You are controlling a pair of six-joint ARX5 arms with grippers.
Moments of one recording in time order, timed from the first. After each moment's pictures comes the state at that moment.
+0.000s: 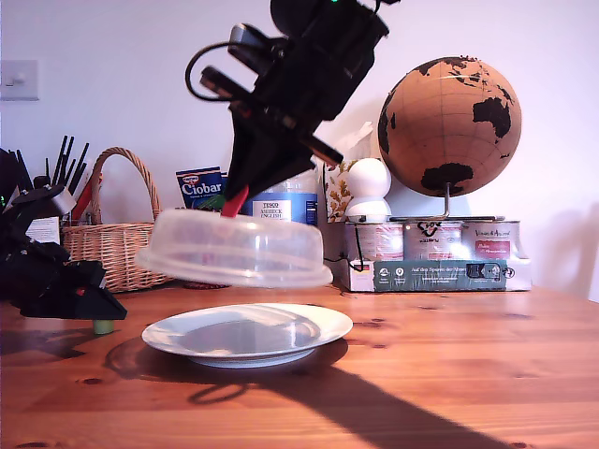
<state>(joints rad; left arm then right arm) -0.04 1.97 0.80 0.58 0.47 0.18 0.64 2.01 1.69 -0.64 -0.33 0.00</state>
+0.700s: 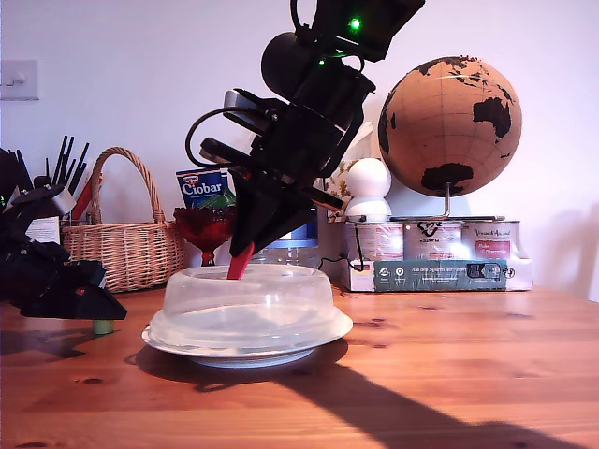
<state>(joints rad) -0.04 1.96 0.80 0.58 0.47 0.18 0.64 2.08 1.69 -0.62 -0.28 -0.02</state>
